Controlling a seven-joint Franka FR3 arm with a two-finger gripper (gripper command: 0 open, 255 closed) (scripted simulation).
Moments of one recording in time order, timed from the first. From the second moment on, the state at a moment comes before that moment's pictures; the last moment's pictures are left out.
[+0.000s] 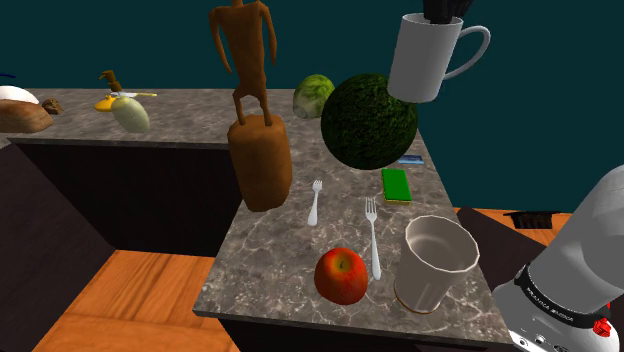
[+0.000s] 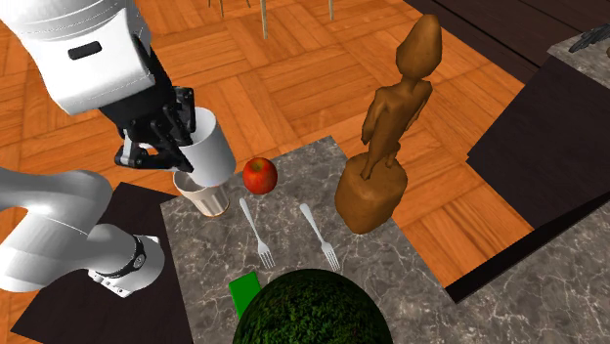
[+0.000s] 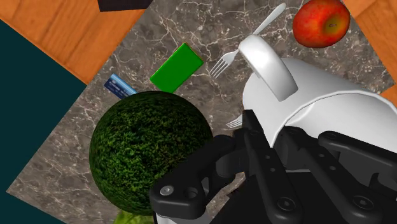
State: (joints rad) arm 0.03 -0.64 0.17 -1.95 0.09 1.39 0.19
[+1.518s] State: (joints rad) arm -0.01 -0.89 -0.05 -2.31 -0.03 1.49 -0.04
